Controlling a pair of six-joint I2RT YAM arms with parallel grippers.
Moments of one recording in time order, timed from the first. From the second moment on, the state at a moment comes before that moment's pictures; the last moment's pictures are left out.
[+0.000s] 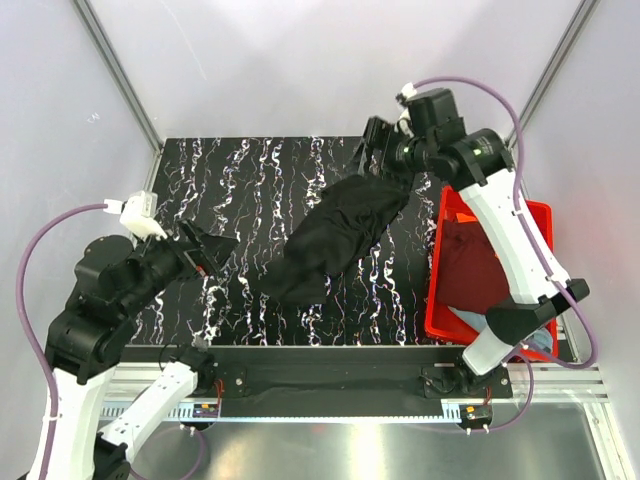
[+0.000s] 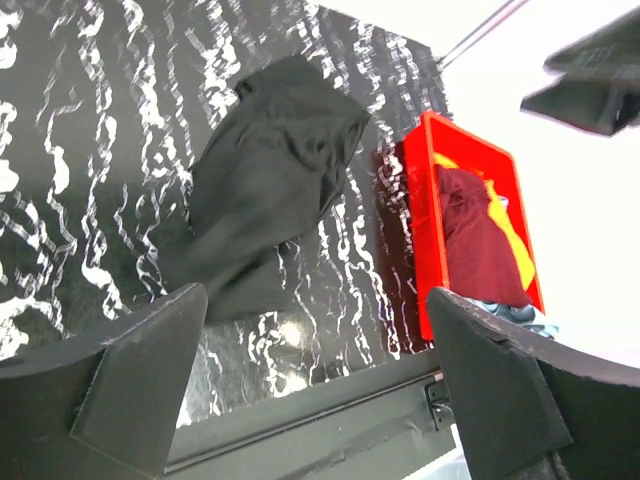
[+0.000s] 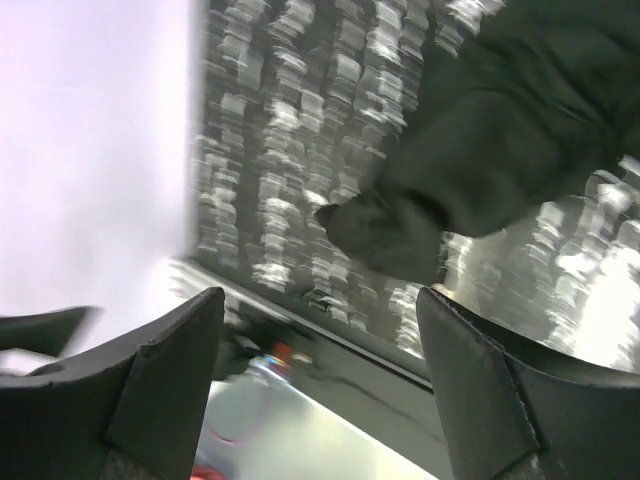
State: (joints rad) left arm -0.36 0.63 1.28 -0.94 0.10 -0.59; right arm 0.52 1.64 2.12 -1.11 -0.24 0.71
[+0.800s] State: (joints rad) left arm -0.33 1.78 1.32 -0.67 0.08 -0.49; right arm 0.25 2.11 1.78 -0.64 0.01 0.68
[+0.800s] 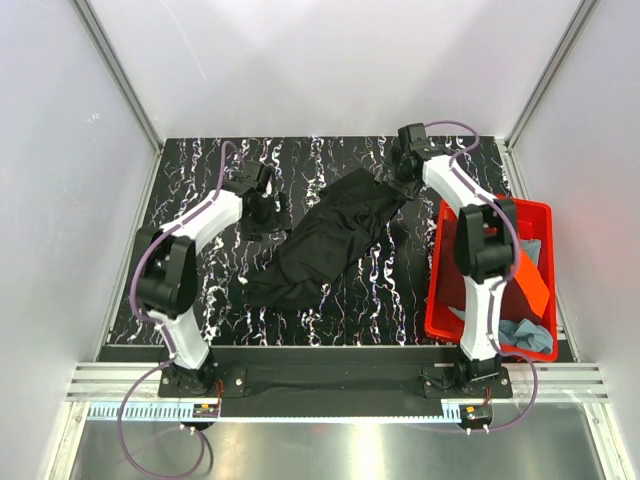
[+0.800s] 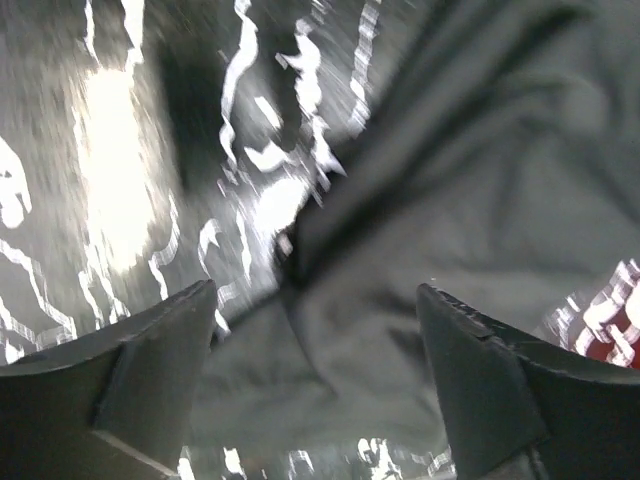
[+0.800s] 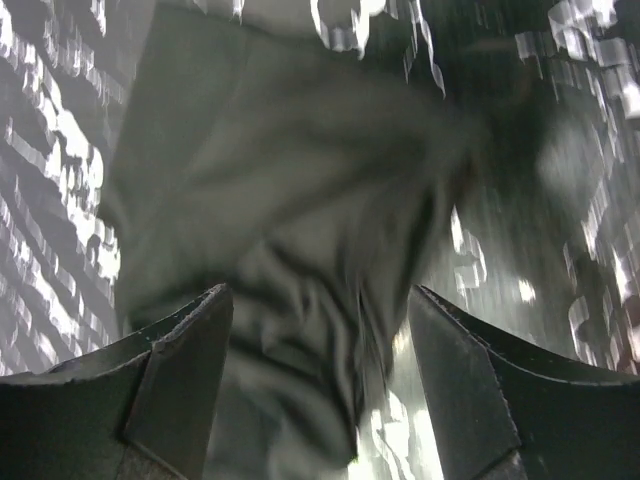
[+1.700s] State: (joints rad) left arm -0.29 1.98 1.33 -0.50 0.40 -0.52; right arm 0.19 2.41 2.05 -0.70 -0.01 0.66
